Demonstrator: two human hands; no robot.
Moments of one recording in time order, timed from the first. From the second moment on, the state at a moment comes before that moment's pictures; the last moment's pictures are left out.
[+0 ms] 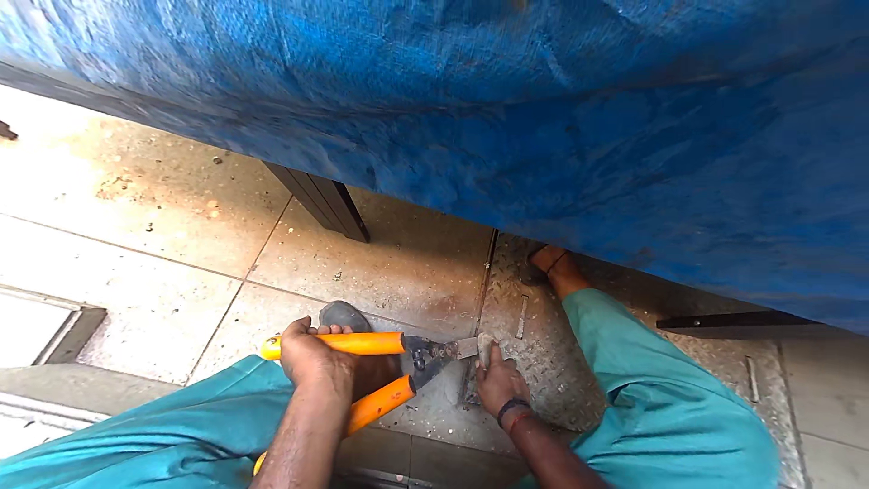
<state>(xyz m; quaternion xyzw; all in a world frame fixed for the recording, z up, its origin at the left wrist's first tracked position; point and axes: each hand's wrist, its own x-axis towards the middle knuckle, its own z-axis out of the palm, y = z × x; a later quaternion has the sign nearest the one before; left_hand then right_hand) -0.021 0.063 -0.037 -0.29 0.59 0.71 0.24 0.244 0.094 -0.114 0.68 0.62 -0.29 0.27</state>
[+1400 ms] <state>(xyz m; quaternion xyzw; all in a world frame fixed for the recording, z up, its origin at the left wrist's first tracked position) -0.024 0.060 -0.049 -0.30 0.59 0.71 0.24 0.249 0.094 -0.102 0.61 0.68 -0.28 0.29</state>
